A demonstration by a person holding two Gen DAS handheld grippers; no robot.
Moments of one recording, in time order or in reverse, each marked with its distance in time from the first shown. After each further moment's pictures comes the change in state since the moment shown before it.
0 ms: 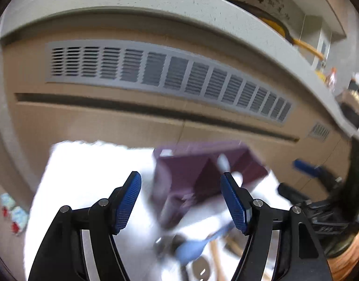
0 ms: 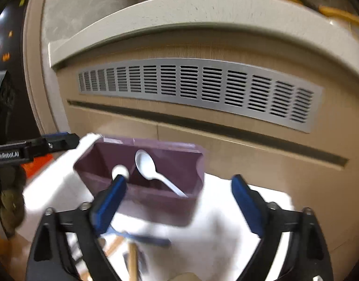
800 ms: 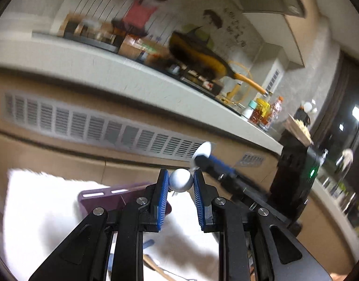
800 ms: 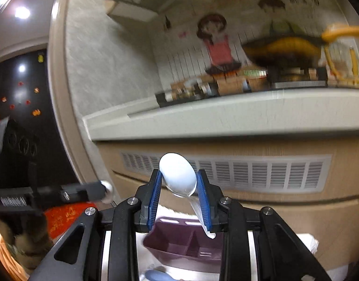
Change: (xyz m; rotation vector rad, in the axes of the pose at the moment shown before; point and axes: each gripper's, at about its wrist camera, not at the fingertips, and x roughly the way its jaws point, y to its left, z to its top) left arm -0.056 -0.043 0.106 -0.097 -0.053 -0.393; right arm -0.060 -0.021 0.094 0.173 -0.251 0.275
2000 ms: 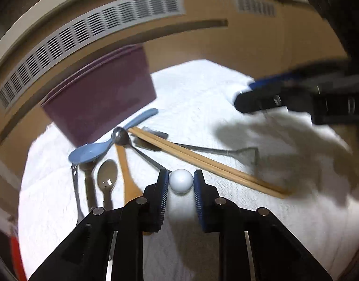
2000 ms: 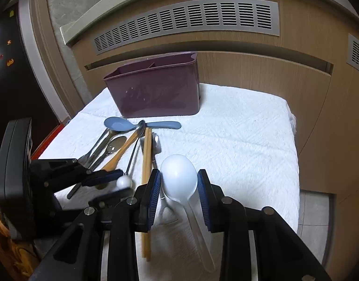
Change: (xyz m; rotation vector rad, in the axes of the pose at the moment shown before) left arm 0.067 -0.047 -0.284 0.559 0.325 0.396; right arm -0.073 -0.023 -0.198 0.021 0.443 -0.149
